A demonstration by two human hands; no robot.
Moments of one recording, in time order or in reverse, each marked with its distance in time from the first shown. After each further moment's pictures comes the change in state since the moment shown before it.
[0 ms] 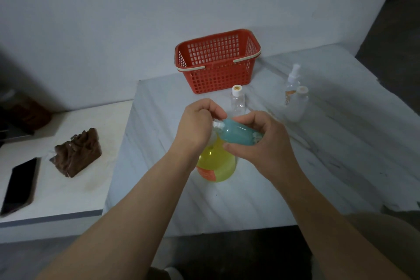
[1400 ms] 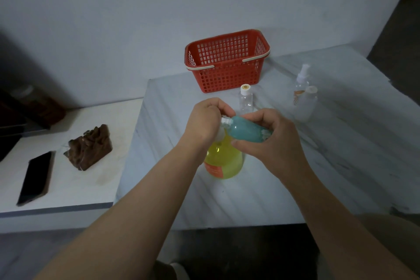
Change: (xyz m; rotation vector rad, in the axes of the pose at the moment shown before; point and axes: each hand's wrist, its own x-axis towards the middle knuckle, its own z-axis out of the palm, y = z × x) left_hand -0.005 0.008 -0.001 0.011 -0.011 -0.075; right_hand -0.003 -0.011 -0.002 -0.029 0.003 -0.040
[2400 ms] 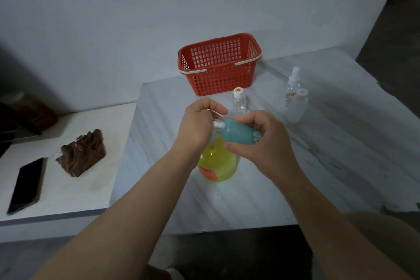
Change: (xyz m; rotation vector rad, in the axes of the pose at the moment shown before) left_hand 0.002 -0.002 0.001 -0.018 0.028 0.030; right_hand 0.003 0.002 0.000 -0.025 -0.002 -0.008
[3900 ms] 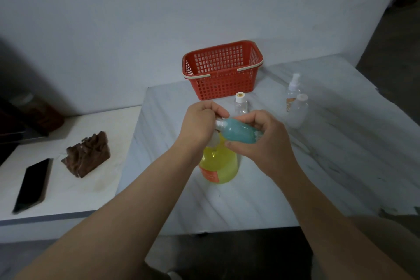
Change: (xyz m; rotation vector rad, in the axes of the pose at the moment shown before) left_hand -0.002 0.008 -0.002 -0.003 0.017 0.018; right_hand 0.003 -0.007 0.000 -0.009 0.007 -0.031
